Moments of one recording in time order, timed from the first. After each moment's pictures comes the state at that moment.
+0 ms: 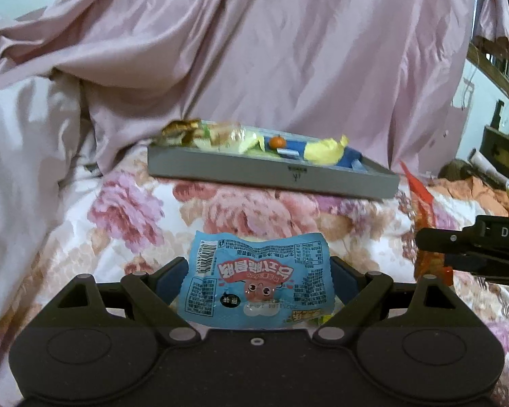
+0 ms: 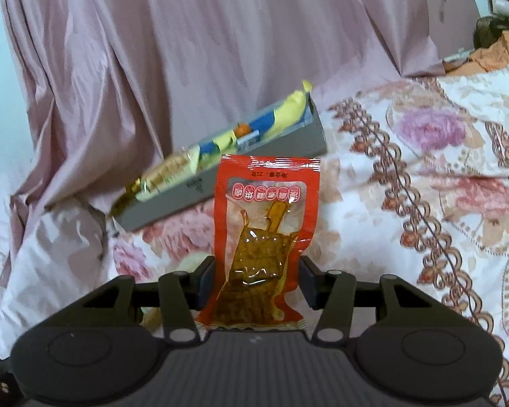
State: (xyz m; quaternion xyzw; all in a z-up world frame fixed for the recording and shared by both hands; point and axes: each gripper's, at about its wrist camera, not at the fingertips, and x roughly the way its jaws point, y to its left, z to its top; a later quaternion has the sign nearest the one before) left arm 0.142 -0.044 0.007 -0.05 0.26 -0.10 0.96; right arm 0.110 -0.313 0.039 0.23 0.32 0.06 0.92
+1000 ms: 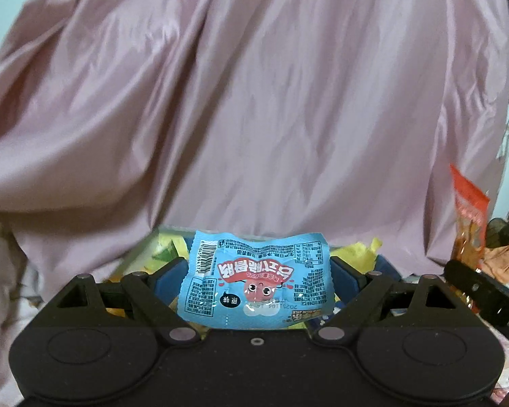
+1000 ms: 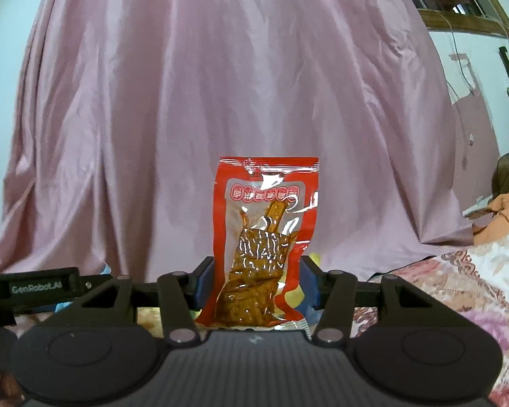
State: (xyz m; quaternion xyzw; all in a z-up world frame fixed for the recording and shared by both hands) left arm 0.334 -0.100 0.062 -0.05 0.19 -0.06 0.98; right arm 0.235 -0.321 0.063 0.14 0.07 0.01 0.99
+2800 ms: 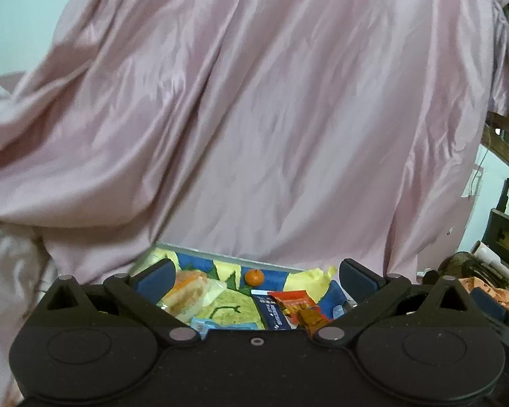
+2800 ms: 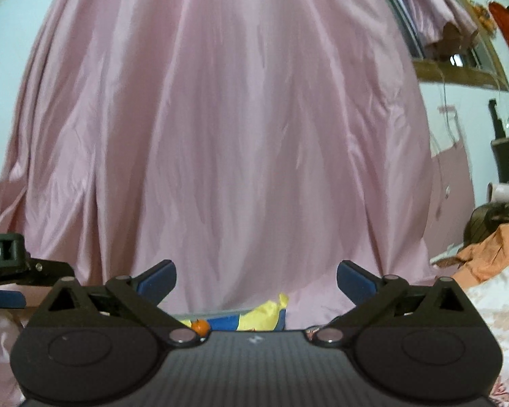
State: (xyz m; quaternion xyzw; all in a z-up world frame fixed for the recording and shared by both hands) left arm 0.234 -0.091 0.120 -0.08 0.15 -0.09 0.98; right arm 0.199 -0.306 0.112 0.09 0.03 -0.03 1.00
